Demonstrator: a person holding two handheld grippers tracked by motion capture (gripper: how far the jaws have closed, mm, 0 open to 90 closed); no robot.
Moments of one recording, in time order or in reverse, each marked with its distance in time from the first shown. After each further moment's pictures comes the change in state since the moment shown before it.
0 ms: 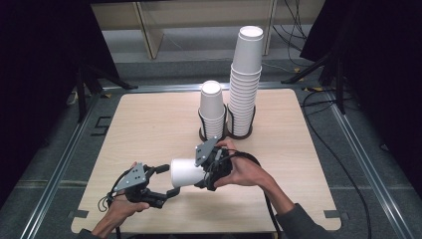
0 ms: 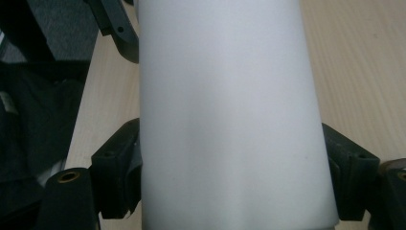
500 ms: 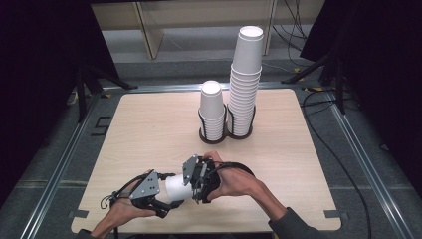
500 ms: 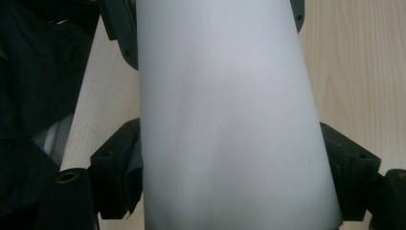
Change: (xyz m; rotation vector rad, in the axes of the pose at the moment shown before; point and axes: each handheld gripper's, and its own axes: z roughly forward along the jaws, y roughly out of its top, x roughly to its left) left arm -0.018 0.000 0.012 0.259 -0.045 0.261; right arm 0.025 0.018 0.030 0.213 -0.015 -0.227
